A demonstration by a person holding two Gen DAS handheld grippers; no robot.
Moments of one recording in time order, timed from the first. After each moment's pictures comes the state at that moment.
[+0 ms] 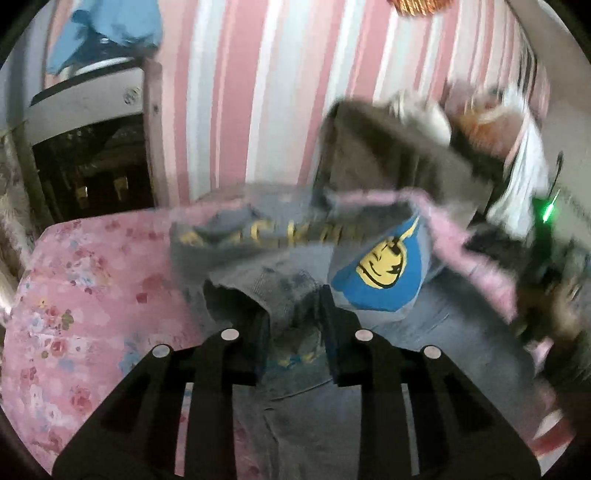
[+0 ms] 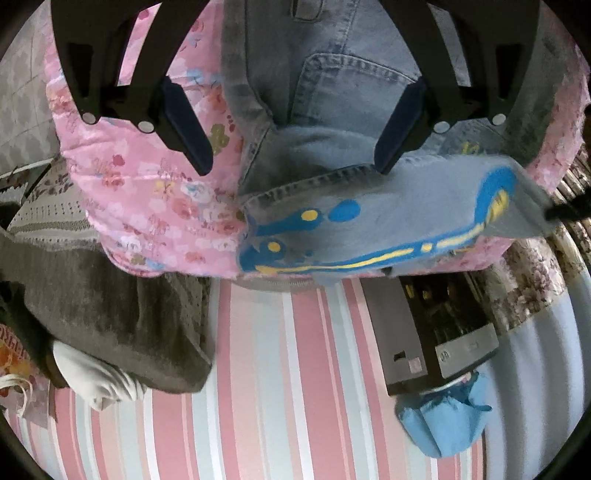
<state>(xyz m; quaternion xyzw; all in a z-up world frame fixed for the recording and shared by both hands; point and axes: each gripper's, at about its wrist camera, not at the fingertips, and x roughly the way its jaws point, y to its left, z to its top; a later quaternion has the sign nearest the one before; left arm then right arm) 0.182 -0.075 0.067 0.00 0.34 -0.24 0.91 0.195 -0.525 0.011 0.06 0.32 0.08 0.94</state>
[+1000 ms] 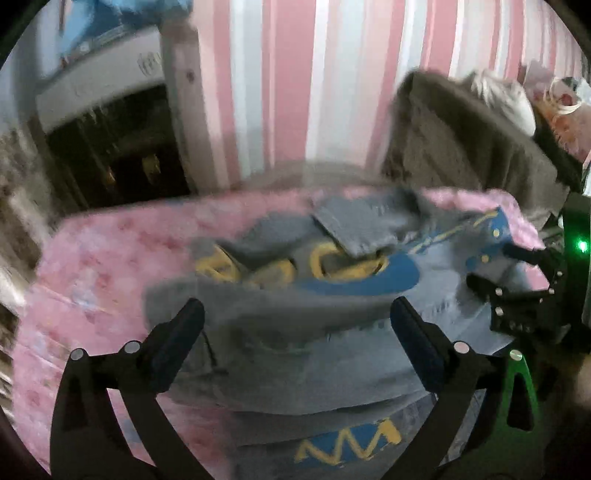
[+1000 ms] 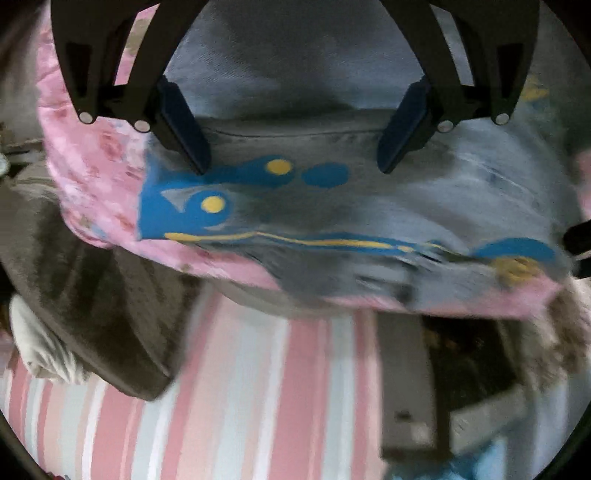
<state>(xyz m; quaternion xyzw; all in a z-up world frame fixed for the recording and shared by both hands) 0.312 -0.130 0.006 0.03 0.42 -0.12 0.90 0.329 -0.441 -0.052 -0.05 0.40 0.00 0.91</state>
